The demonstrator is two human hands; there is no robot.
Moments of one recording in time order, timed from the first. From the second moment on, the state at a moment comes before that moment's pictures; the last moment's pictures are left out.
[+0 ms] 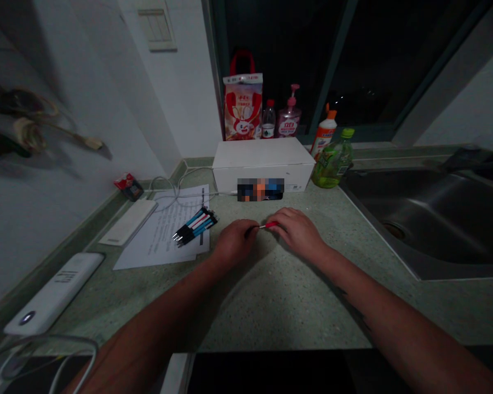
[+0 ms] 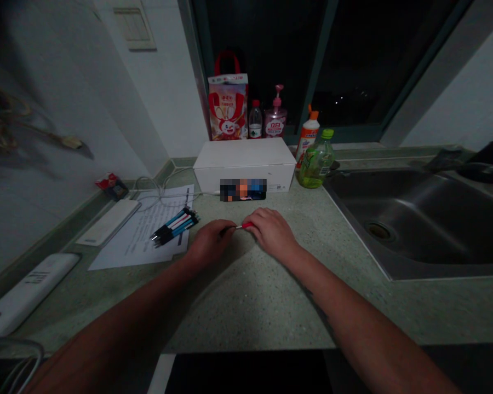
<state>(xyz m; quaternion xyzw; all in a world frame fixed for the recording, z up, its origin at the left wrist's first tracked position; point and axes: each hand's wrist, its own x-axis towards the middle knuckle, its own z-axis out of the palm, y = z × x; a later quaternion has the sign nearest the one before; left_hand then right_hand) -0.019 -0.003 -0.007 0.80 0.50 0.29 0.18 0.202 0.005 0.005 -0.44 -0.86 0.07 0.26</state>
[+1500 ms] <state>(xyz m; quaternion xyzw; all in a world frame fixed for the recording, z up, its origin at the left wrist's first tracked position) -0.005 -0.004 -0.019 0.81 0.51 0.23 0.16 0.199 0.013 -0.013 -0.49 -0.84 0.10 0.20</state>
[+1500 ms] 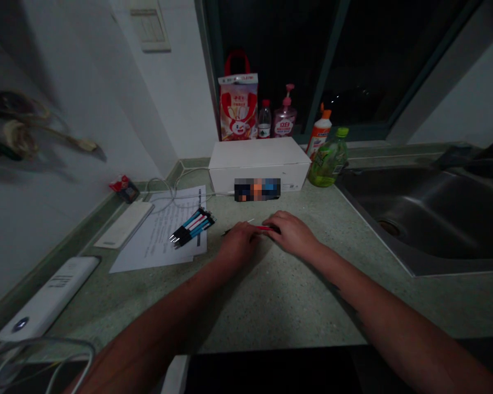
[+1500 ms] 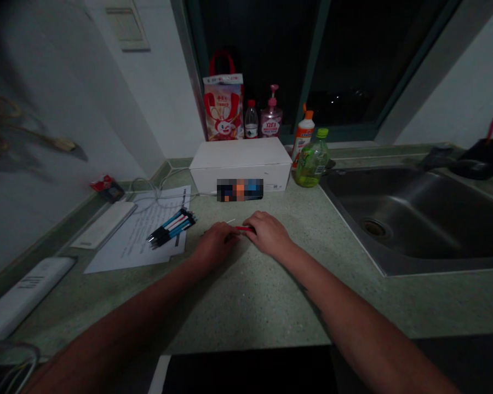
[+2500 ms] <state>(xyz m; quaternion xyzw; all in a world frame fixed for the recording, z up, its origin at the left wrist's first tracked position) -0.029 0.006 0.005 0.79 0.59 0.17 0.03 0.197 0.011 -0.005 -0.45 -0.84 0.05 0.29</state>
